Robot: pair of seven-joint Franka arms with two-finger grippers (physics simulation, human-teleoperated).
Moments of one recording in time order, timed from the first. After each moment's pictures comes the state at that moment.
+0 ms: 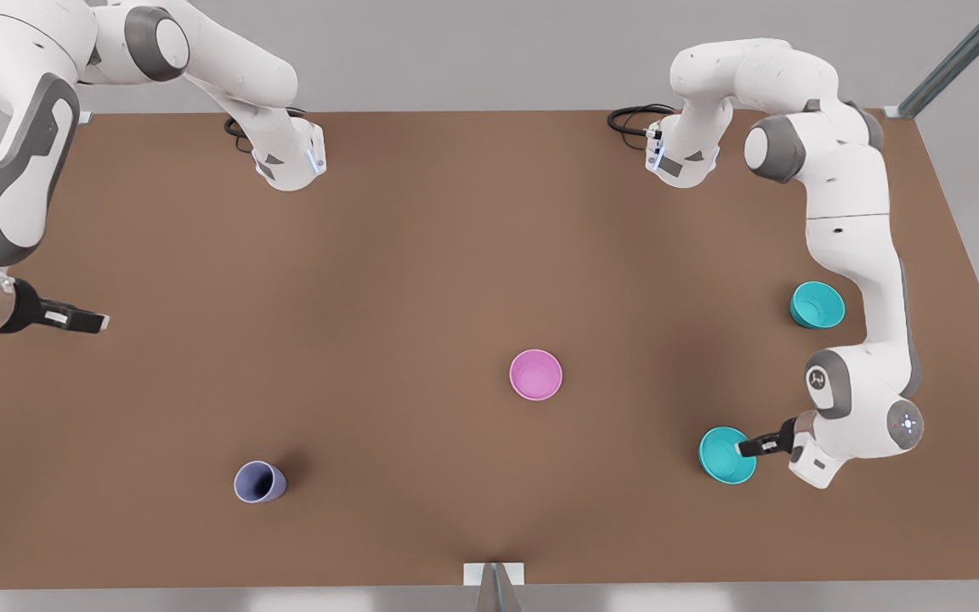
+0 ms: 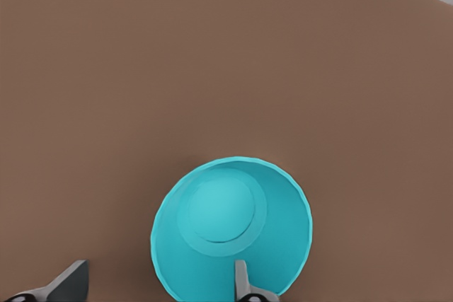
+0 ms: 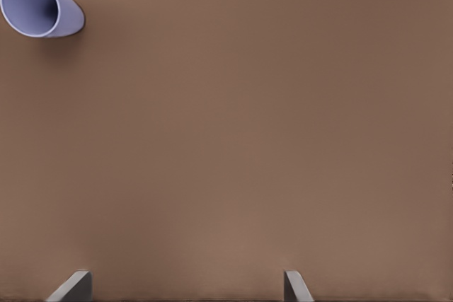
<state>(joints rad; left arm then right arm) 0.13 0.94 -0.07 -1.17 -0.18 2.02 -0.06 -0.36 0.45 0.30 -1.06 -0.14 1.20 0.16</state>
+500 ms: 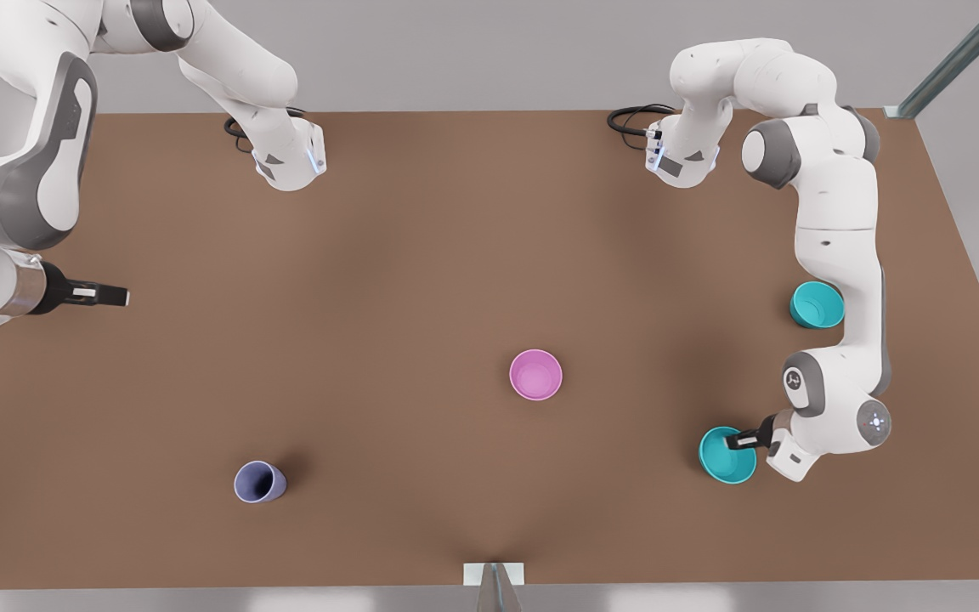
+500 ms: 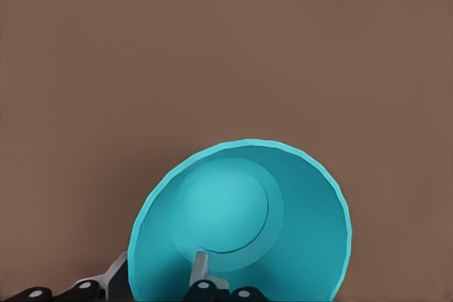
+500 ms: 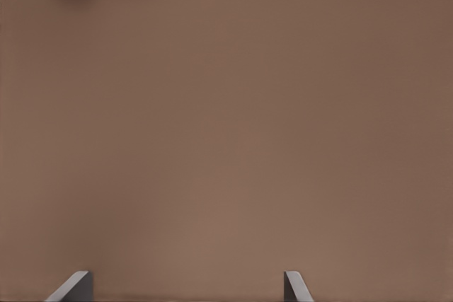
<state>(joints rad) 0.12 0.95 -0.07 -1.25 -0.19 2.11 -0.03 -0.37 0.31 0.30 -1.28 -0.13 1.27 -0.02</state>
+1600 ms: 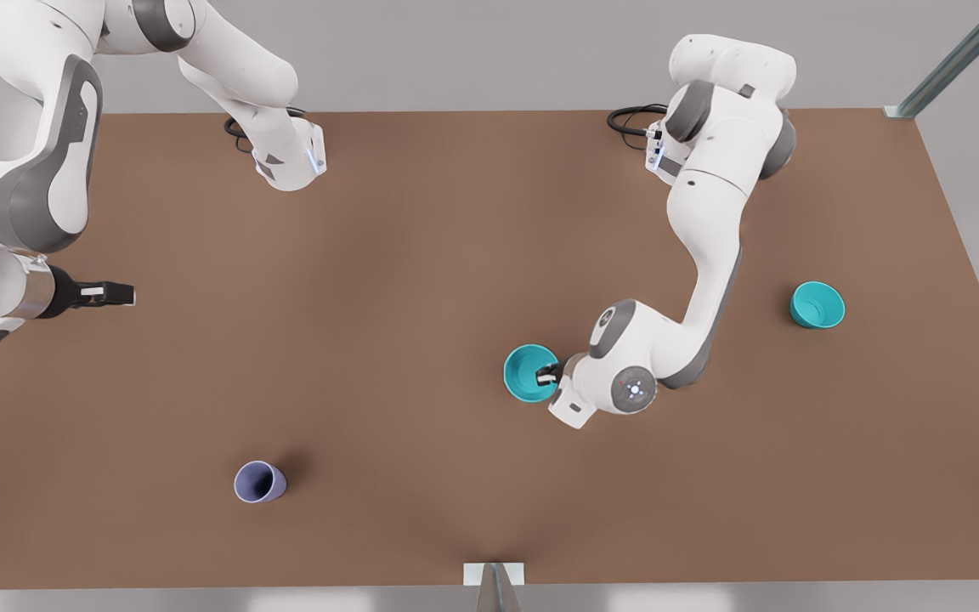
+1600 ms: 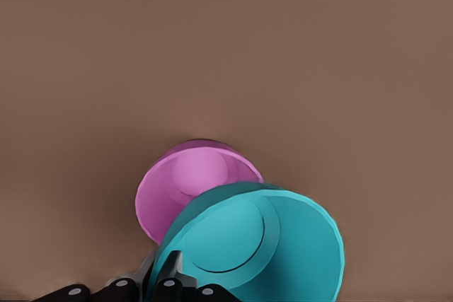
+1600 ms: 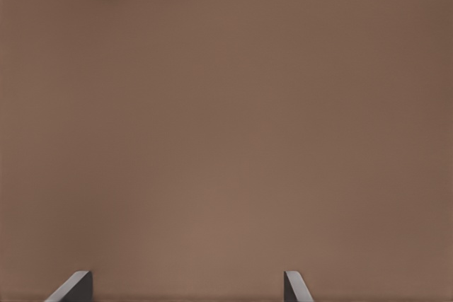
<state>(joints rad) -0.32 0.90 -0.24 -1.10 -0.19 1.75 -0.67 -0.36 0.31 0.30 -1.29 -0.13 1.29 -0.13</state>
